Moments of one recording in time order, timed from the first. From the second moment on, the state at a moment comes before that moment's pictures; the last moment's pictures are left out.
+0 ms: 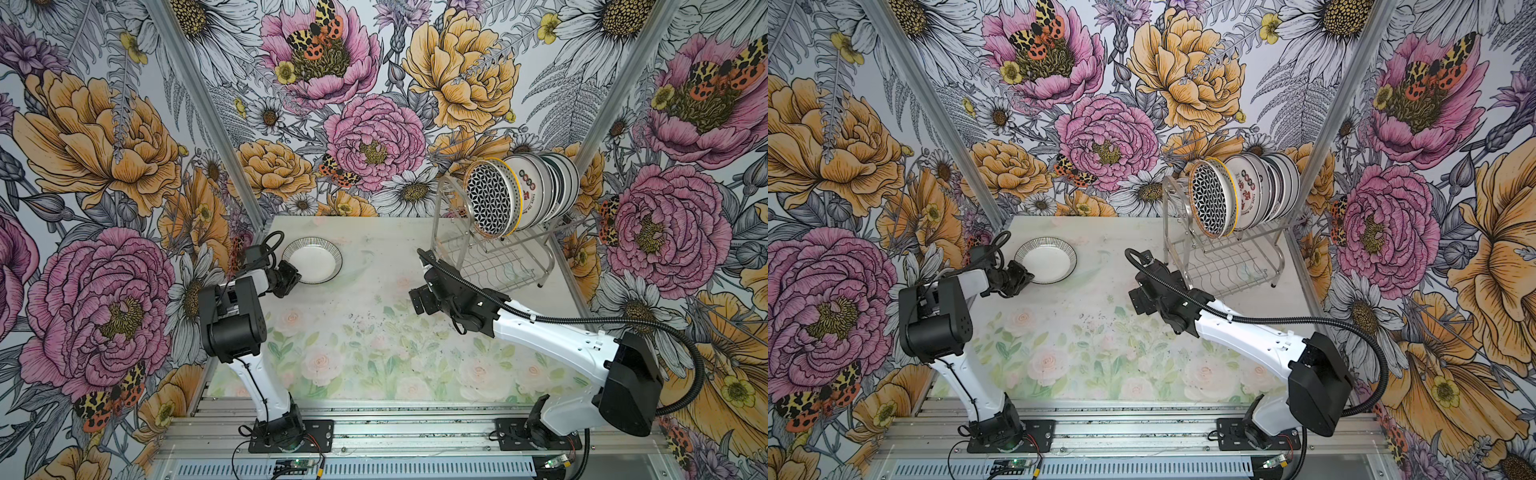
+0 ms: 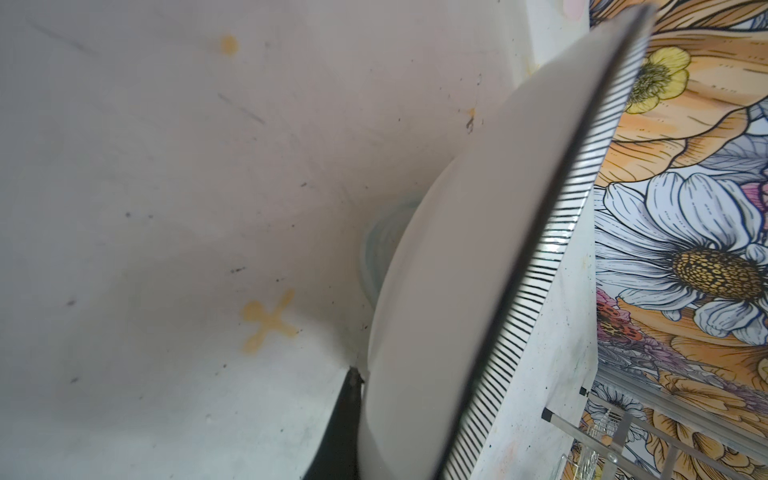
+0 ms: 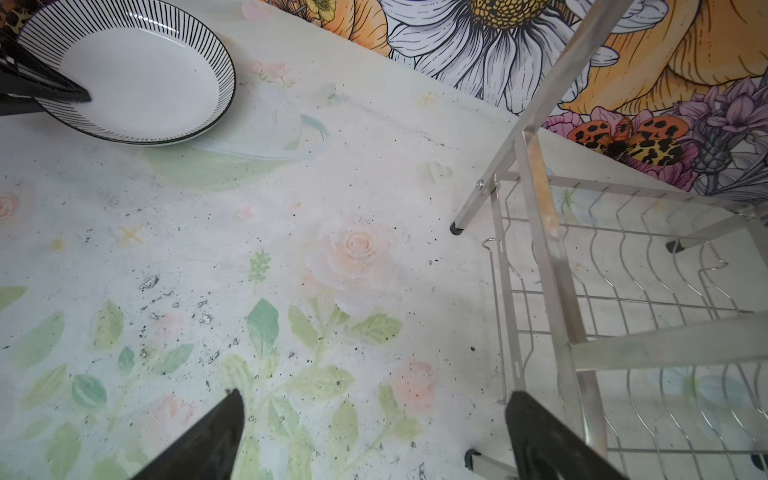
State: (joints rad) left arm 0.30 1.93 1.17 -0.21 0.46 -0.73; right arm 0.83 1.45 1.12 -0.43 0.38 0.19
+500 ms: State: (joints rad) left arm 0.30 1.94 1.17 -0.21 0.46 -0.68; right arm 0.83 1.51 1.14 -0.42 0.39 0.19
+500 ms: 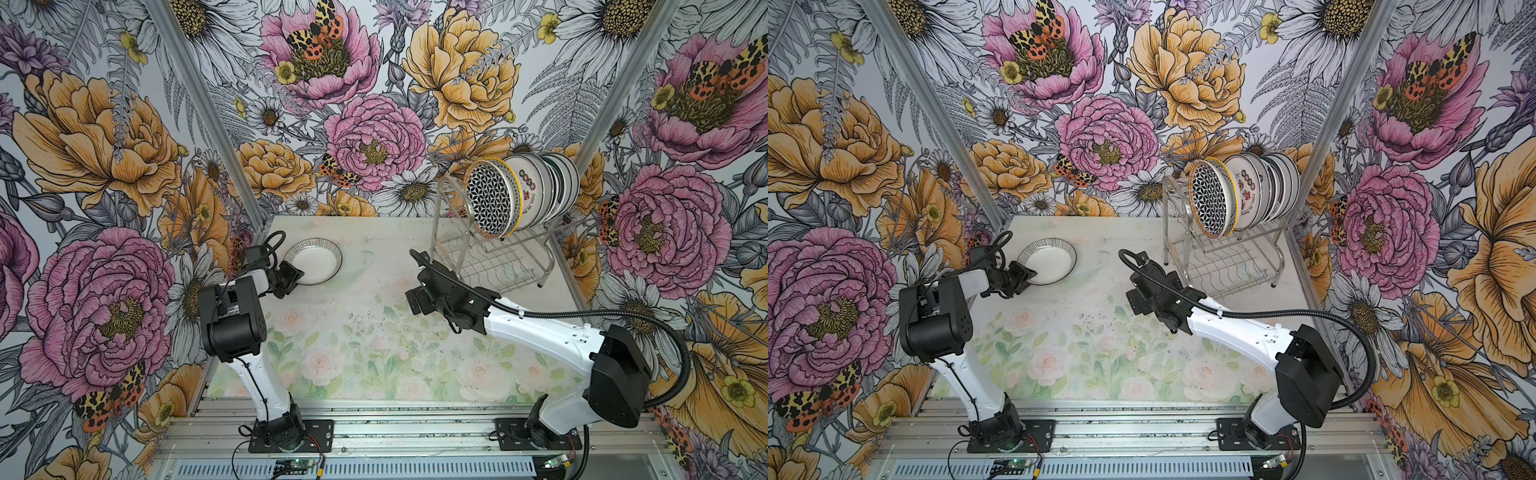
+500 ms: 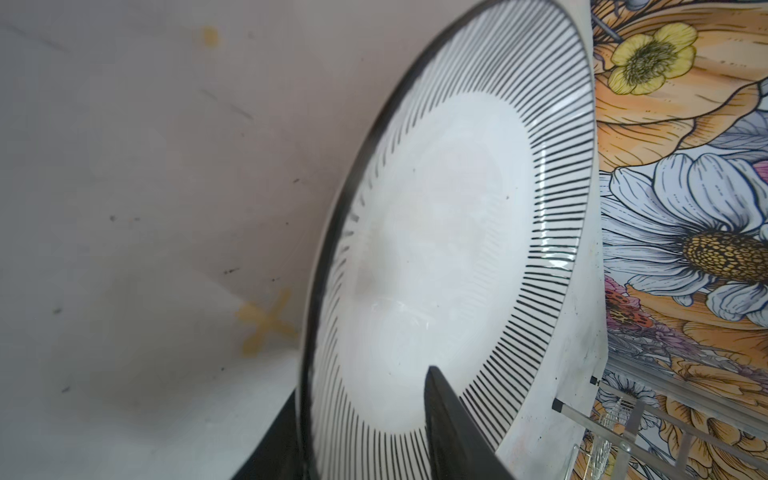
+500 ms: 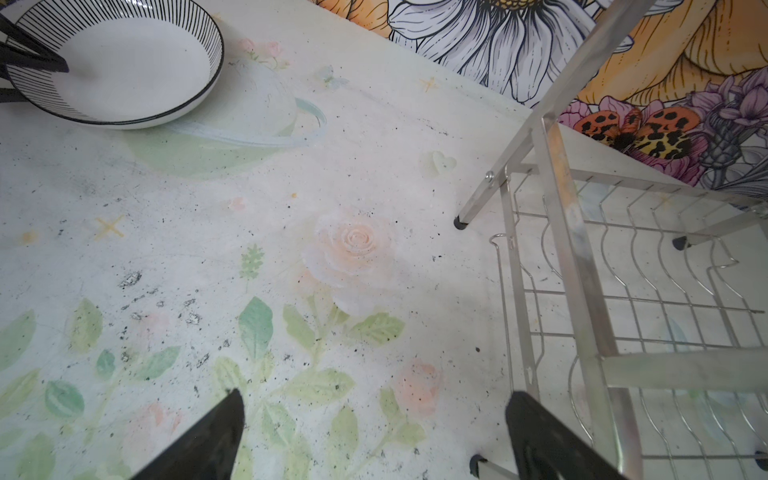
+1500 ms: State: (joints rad) left arm 0.29 1.50 1.00 -0.38 0.32 -0.57; right arm 0.81 1.62 1.72 -0.42 0.42 -0.05
